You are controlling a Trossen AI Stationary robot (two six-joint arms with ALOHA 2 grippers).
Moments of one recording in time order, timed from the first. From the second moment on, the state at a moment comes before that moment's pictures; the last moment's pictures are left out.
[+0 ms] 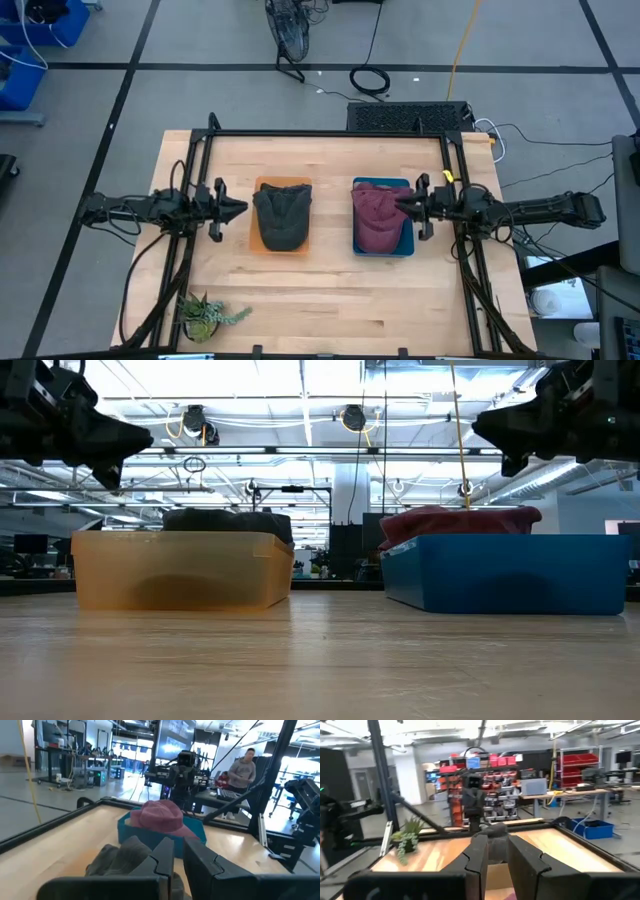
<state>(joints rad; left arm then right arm) -0.09 0.01 0.01 0.07 -0.18 -0.16 -0.04 0.48 0.02 0.64 0.02 0.10</state>
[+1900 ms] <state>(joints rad) -0.09 0.01 0.06 -0.01 -0.18 -0.19 -0.04 0.01 0.01 0.23 0.00 0.09</state>
